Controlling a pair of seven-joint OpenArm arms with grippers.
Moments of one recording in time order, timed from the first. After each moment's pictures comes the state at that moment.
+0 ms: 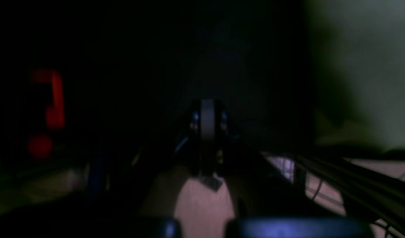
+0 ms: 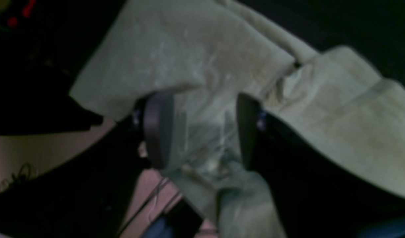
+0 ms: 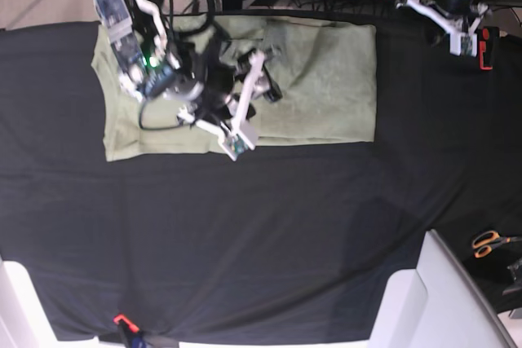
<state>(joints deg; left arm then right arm) 39.6 -12.2 -26.4 91.7 -11.8 -18.0 16.7 -7.7 2.1 -21.8 97.2 20.2 16.2 -54.0</state>
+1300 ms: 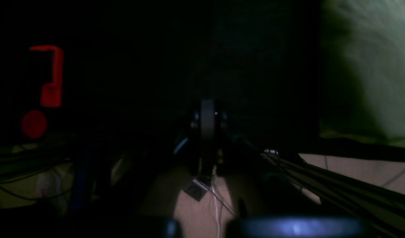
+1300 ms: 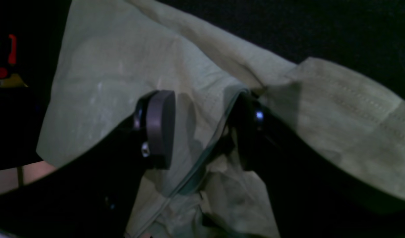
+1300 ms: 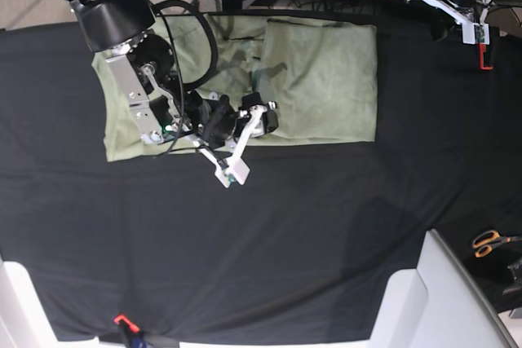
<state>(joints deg) 36.8 -7.1 -37.8 88.4 -11.7 -31.9 15.1 8.1 0.0 -22.1 64.2 30.8 15.6 -44.9</state>
